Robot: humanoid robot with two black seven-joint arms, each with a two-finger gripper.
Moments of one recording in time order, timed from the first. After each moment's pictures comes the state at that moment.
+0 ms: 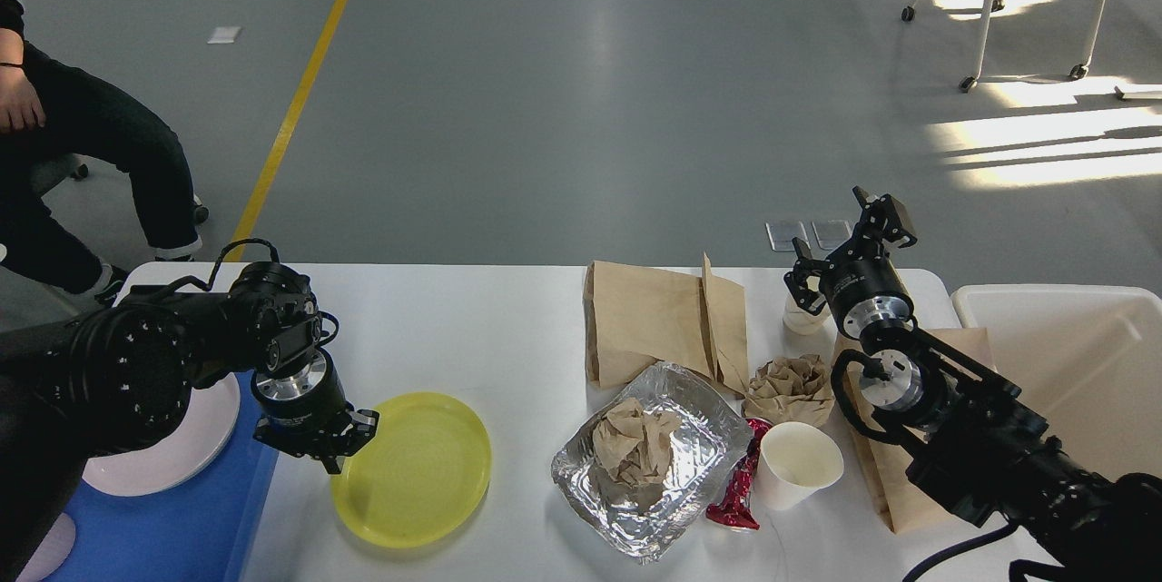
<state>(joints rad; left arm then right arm) -1.21 0.08 1.22 -0.46 0.10 -0.91 0.02 0.66 -0.16 0.64 0.54 0.08 0.09 0.43</state>
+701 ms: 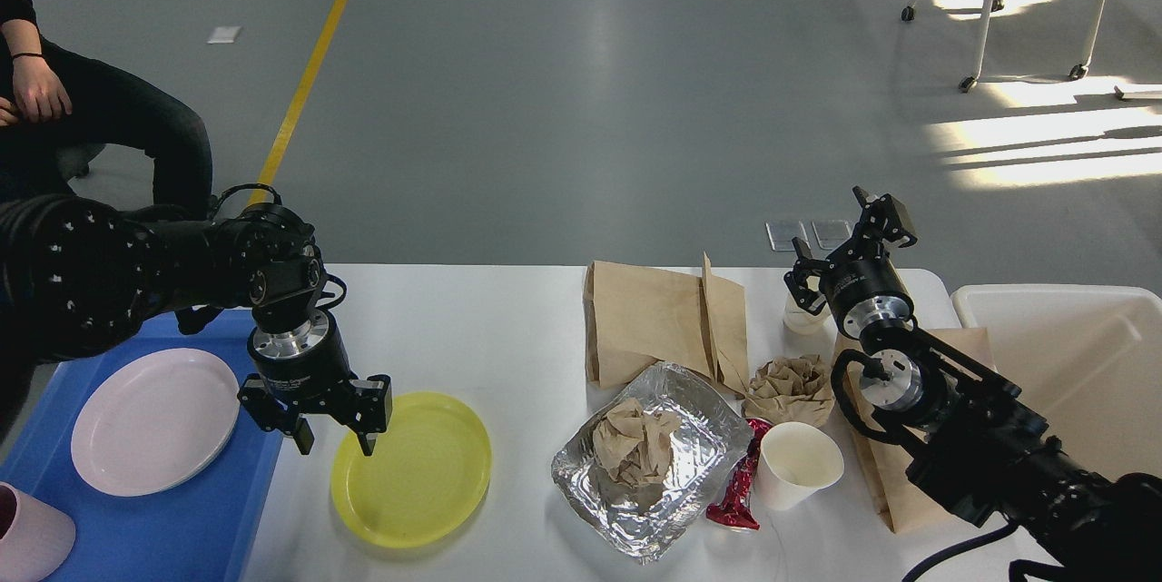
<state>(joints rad) -1.51 0.13 1.23 -0.81 0.10 -0.96 0.01 0.66 -0.16 0.64 0.54 0.08 0.09 0.43</state>
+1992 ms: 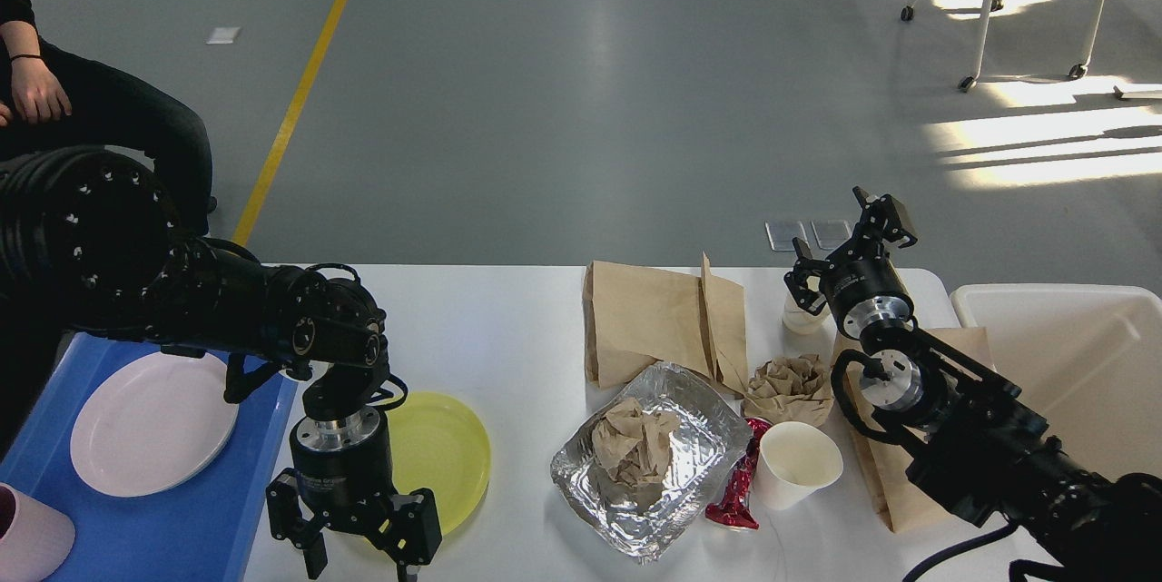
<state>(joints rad) -1.60 0.05 1.19 -1.18 0.11 -0.96 0.02 0.66 -0.16 0.64 0.54 0.08 0.09 0.43</state>
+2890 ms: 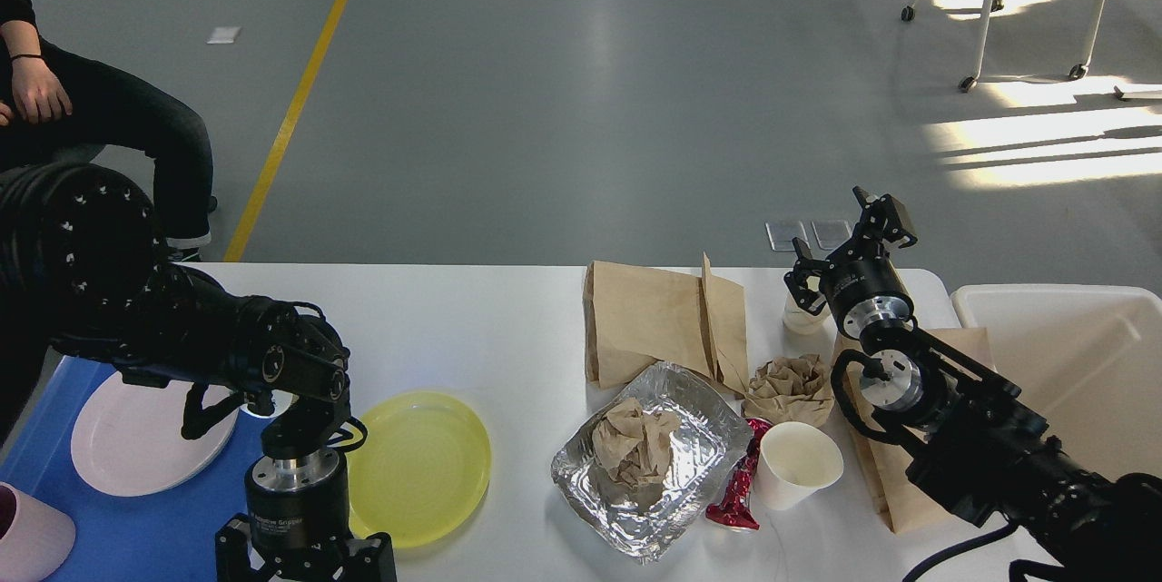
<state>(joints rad) -1.55 0.08 1.25 -1.23 0.11 -0.96 0.02 0.66 -0.16 0.64 0.54 0.08 0.09 0.43</state>
